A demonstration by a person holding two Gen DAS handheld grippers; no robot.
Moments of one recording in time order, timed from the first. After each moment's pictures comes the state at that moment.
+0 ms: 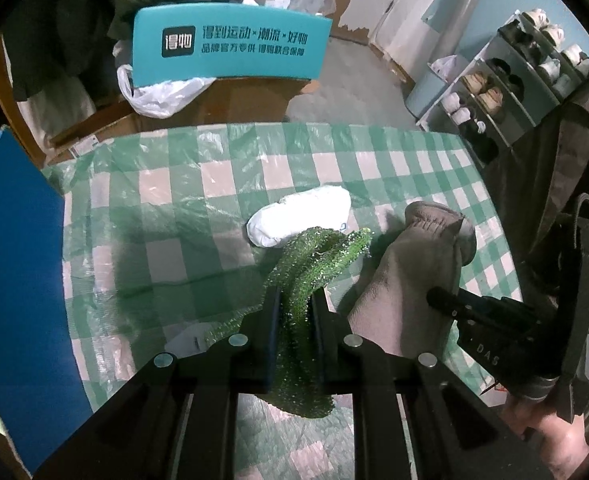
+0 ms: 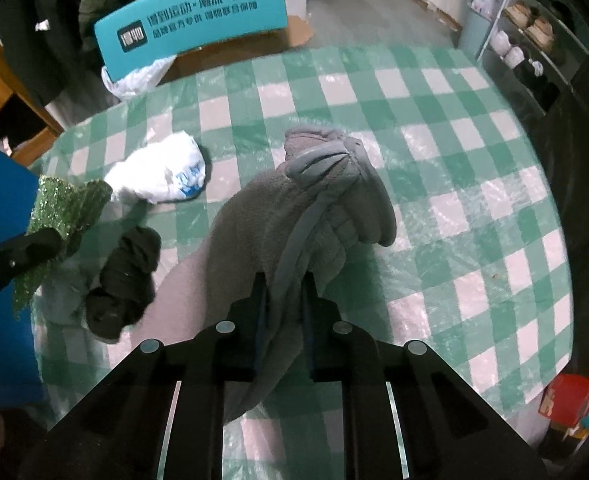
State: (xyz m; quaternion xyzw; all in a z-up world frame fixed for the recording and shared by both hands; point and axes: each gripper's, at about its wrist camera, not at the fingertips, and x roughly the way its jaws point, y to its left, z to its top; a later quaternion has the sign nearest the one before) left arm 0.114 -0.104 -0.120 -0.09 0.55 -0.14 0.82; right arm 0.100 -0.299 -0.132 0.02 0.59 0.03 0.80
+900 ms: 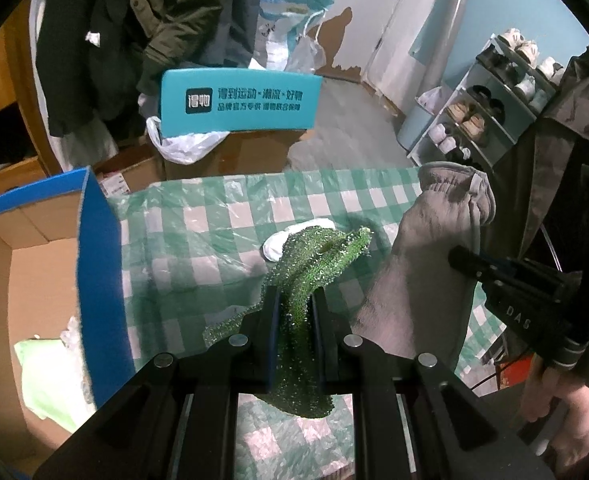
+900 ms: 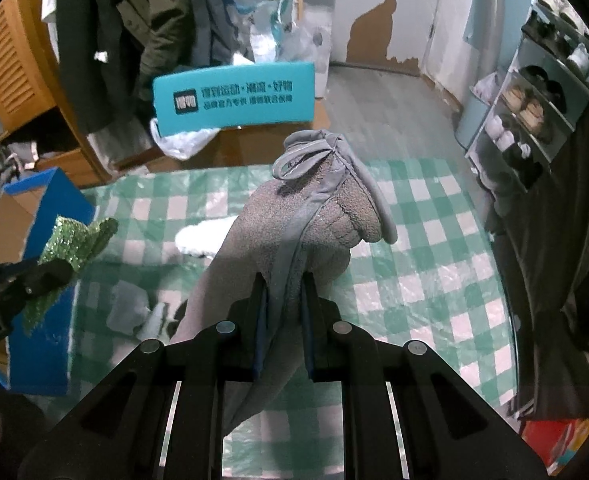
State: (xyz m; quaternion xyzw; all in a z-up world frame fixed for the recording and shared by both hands) left arm 0.065 -0.073 -0.049 -0.08 0.49 -0.14 0.86; right arm 0.079 -0.269 -0.033 -0.03 0.49 0.06 0.87
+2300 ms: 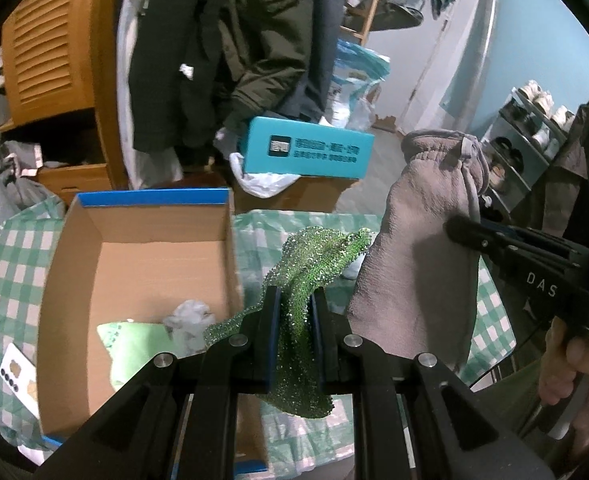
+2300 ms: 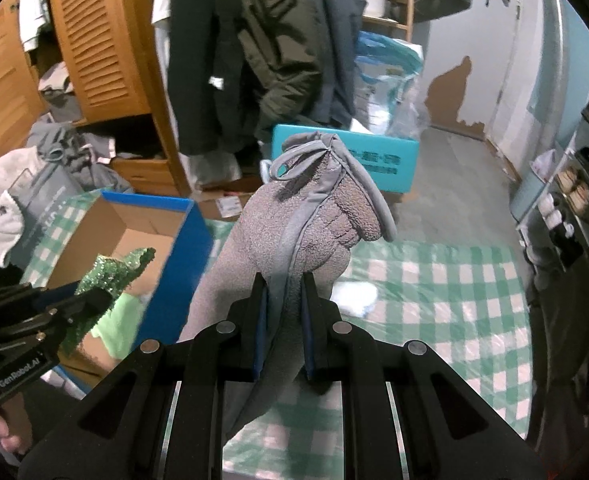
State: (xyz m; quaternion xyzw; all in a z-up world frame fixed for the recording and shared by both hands) left arm 0.002 0.036 0.000 -0.11 0.43 -0.06 0.89; right arm 0.061 -0.140 0.039 -0.07 0.43 0.18 0.88
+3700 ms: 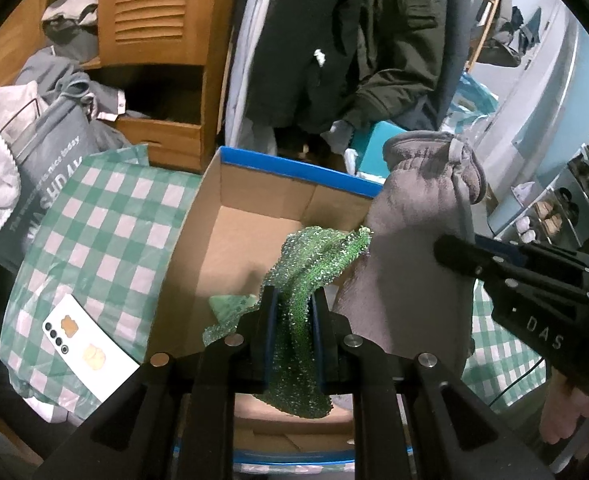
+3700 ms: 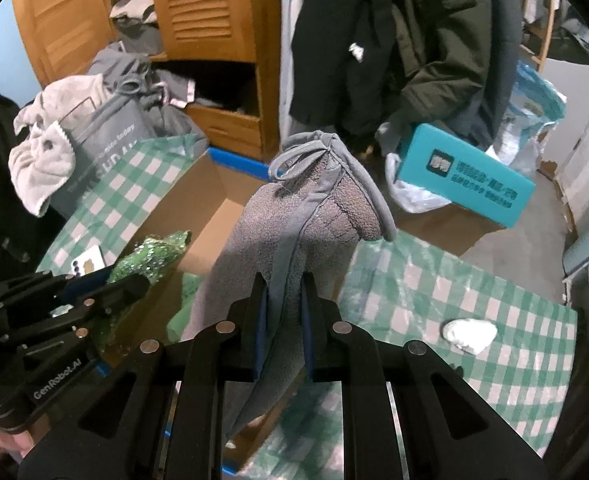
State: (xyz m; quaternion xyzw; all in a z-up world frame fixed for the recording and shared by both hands) left arm -0.022 0.169 -0.034 -0.17 0.45 0.06 0.88; right arm 0.054 0.039 0.004 -0.14 0.47 0.29 0.82
